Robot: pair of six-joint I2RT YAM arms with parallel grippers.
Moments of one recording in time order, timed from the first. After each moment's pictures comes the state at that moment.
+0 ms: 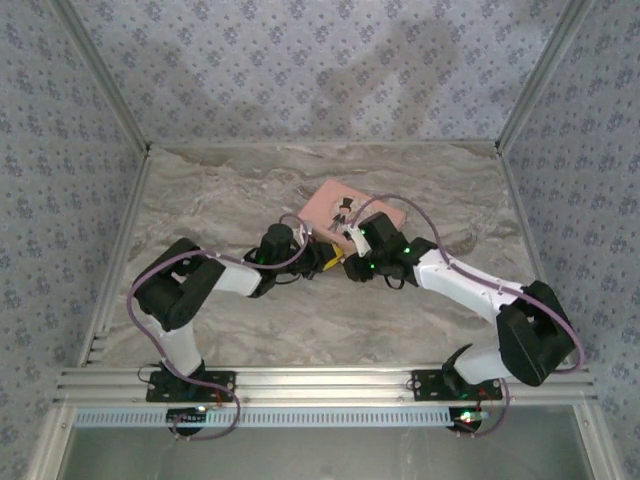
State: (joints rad) left arm -0.69 1.81 0.70 0.74 0.52 -1.36; right arm 0.66 1.39 0.87 -0.43 -0.10 0.15
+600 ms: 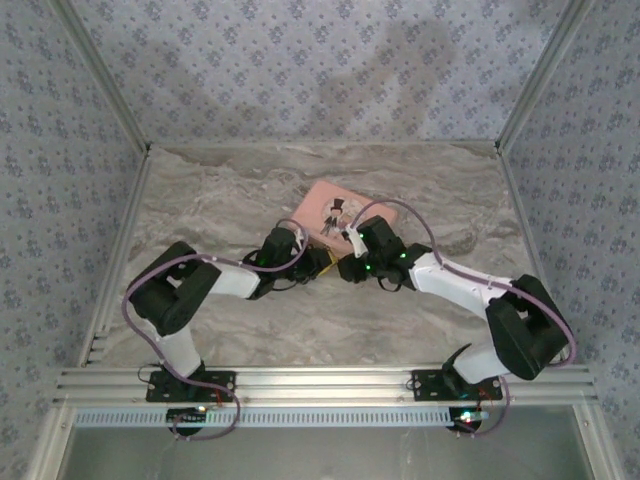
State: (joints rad) left arm -0.71 1.77 0.68 0.55 0.40 -1.22; right arm 0.66 1.44 0.82 -0.27 -0.17 0.24
